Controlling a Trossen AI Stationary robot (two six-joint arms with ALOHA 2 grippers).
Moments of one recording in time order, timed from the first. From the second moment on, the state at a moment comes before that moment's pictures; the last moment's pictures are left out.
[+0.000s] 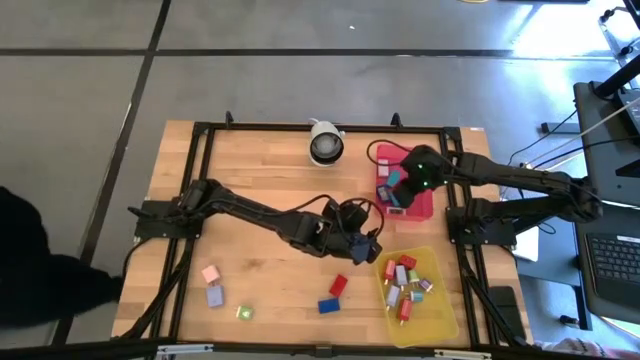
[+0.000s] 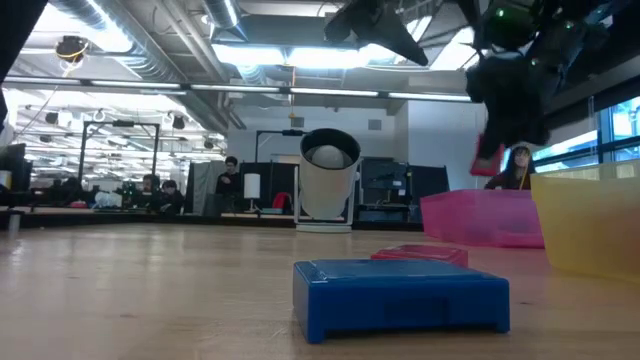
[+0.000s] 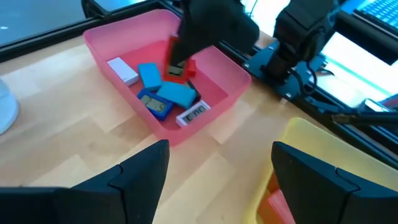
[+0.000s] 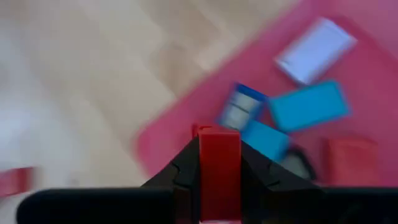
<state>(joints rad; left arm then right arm) -0.27 2.12 1.96 -0.60 -0.72 -0.83 -0.34 0.99 0.69 -0.71 -0.05 0.45</state>
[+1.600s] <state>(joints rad) -0.13 1.95 1.96 -1.50 -0.21 -0.70 -0.44 1.18 0.69 -0.76 0.16 0.52</state>
